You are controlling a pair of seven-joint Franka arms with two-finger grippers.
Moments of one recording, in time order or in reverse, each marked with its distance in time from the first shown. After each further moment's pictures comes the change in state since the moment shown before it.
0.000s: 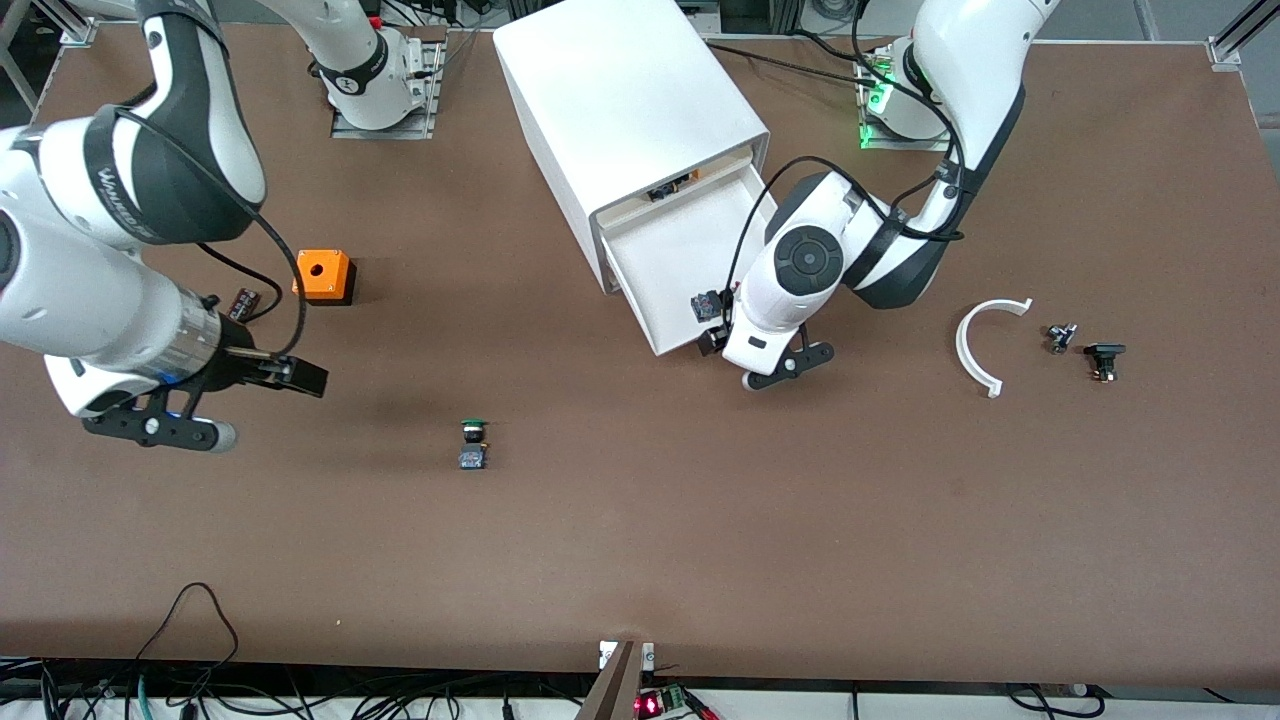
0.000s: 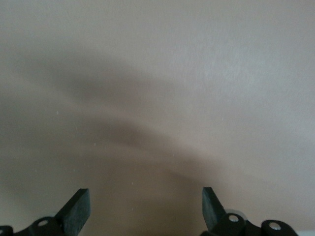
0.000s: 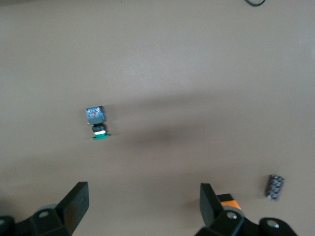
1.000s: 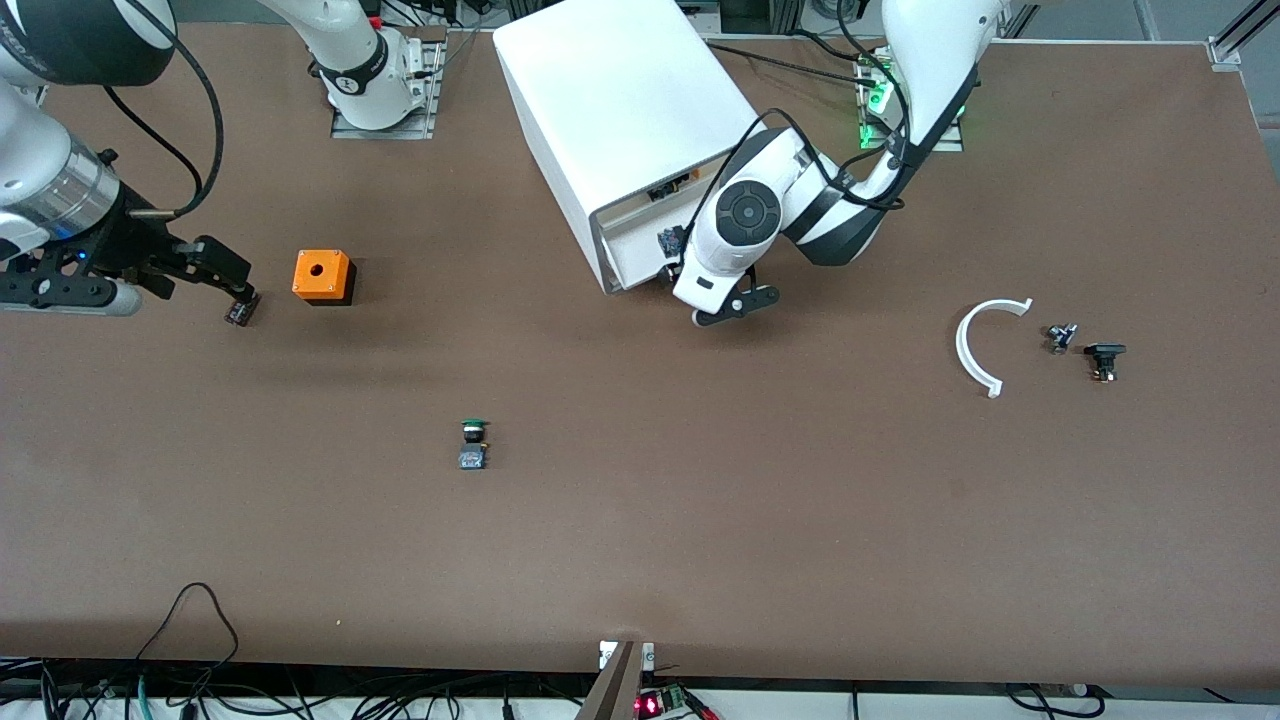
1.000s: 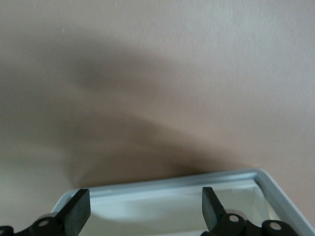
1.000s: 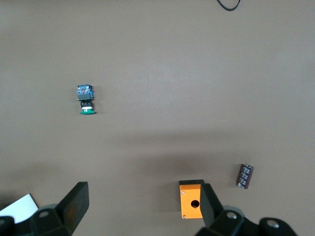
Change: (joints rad) left arm 0.005 -0.033 -0.153 -0.124 -0.079 -0.018 -0.045; right arm 0.000 -0.431 -0.059 -0.486 -0.003 0.169 -0.127
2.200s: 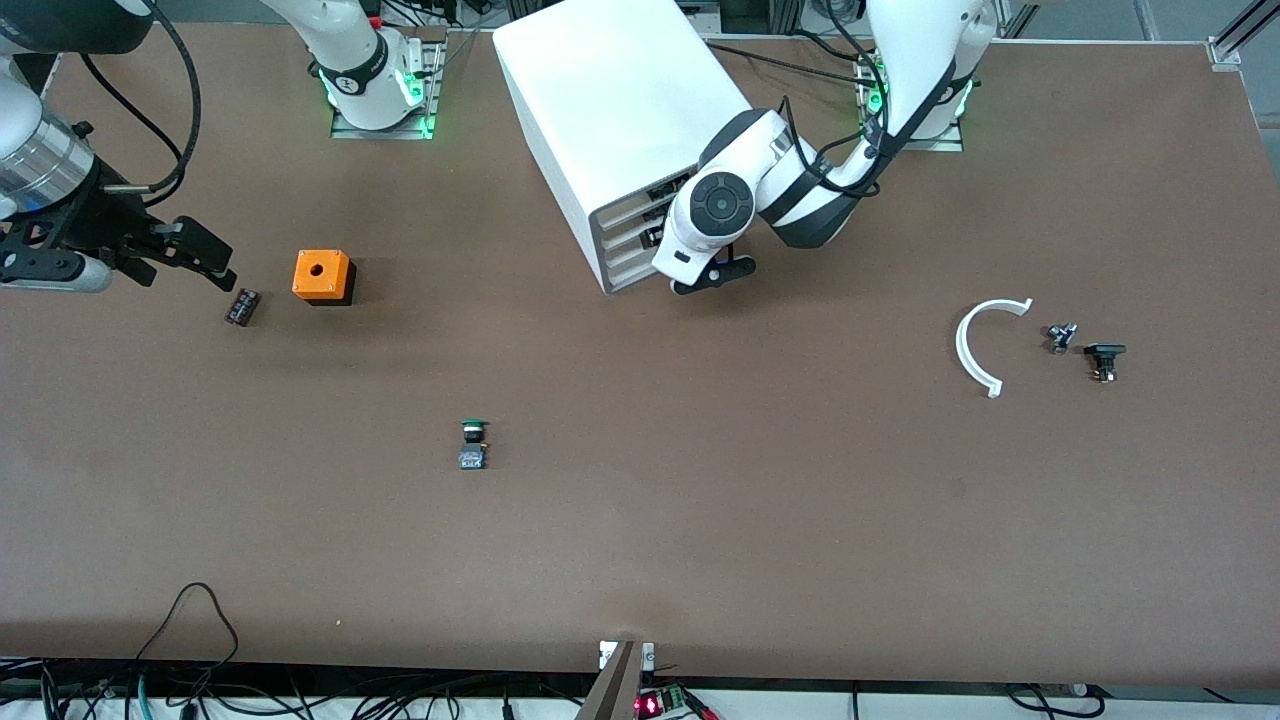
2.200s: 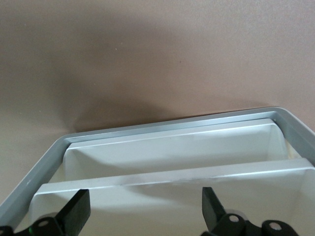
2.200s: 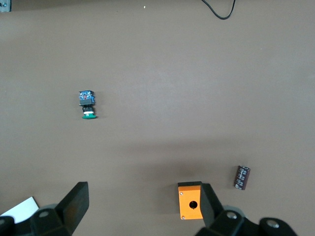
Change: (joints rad) left arm -0.004 0.007 -0.059 -0.003 -0.094 -0.095 0.001; right arm -0.099 -0.032 0.087 -0.004 0.000 0.005 0.000
